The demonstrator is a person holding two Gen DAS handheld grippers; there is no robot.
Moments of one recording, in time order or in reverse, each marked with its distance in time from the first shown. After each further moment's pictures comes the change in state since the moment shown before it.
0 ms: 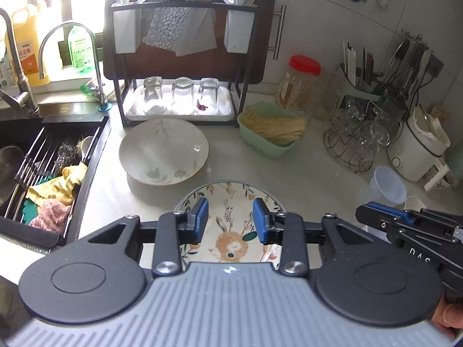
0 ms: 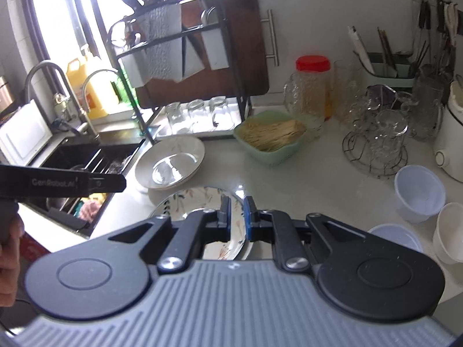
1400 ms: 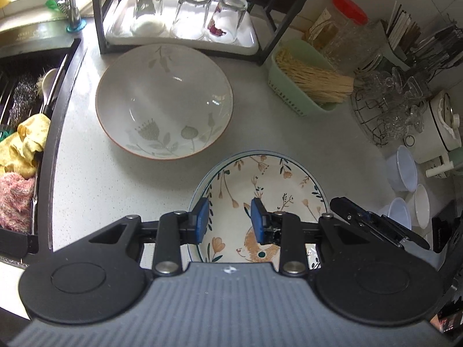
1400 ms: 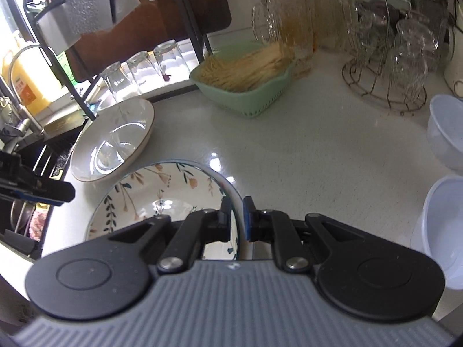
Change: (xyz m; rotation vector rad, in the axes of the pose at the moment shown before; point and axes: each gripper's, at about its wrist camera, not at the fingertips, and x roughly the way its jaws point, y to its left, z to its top) left arm 0.141 0.088 0.057 -0.088 0.365 -0.151; right arm 0.135 -0.011 -0.016 0.174 0.131 -0.152
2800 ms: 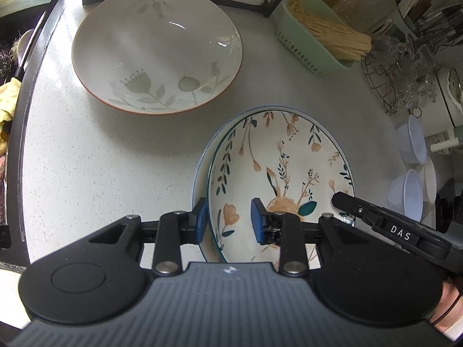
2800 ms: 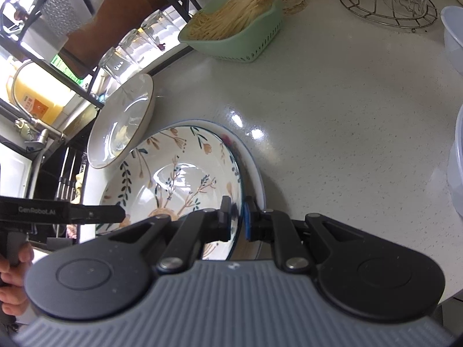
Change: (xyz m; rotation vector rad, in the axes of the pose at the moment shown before) left arm 0.068 0.034 -0.017 -0.017 0.149 -0.059; right arm 0.024 -0.026 -0.016 0.225 0.211 0.163
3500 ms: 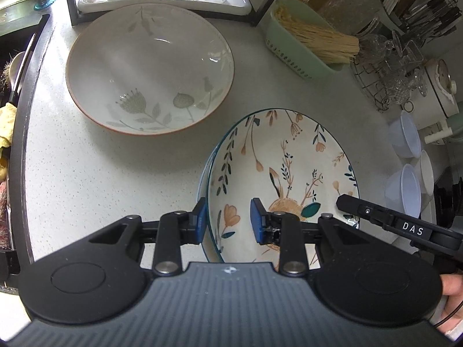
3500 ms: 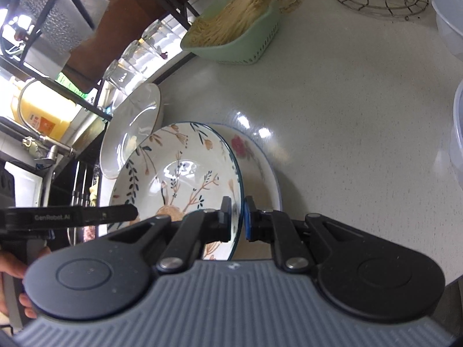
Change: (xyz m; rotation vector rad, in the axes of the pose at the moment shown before) left arm -0.002 -0.003 0.007 0.091 -0.029 -0.005; right arm -0.010 0.004 0.001 0.060 -0.015 0.025
